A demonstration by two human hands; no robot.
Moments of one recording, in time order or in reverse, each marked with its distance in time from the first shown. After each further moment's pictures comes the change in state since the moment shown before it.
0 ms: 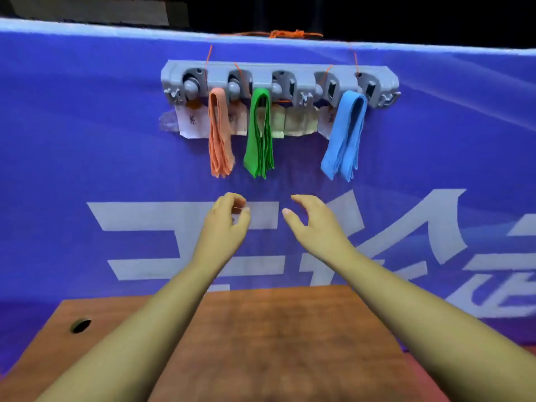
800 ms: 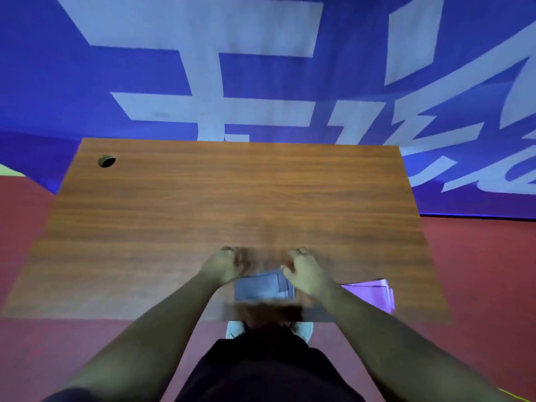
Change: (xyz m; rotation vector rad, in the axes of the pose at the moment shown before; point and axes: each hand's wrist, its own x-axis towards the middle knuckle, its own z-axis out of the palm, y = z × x) left_hand -0.338 -0.203 0.039 0.344 -0.936 -0.598; right_hand -0.319 0.125 0.213 -0.228 -0.844 0.421
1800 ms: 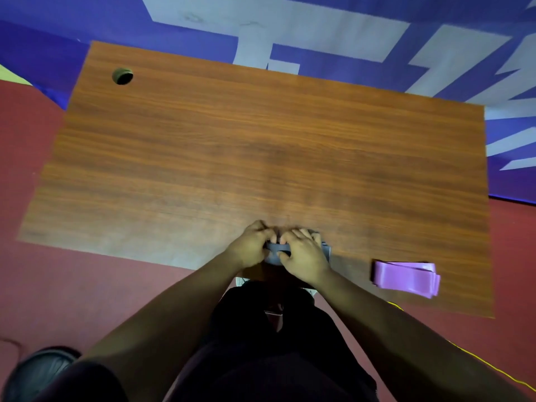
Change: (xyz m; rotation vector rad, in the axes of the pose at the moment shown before) left_hand 0.022 -0.079 0.073 -0.180 -0.060 0.107; right_hand 0.032 -0.041 0.102 -0.184 0.006 -0.258
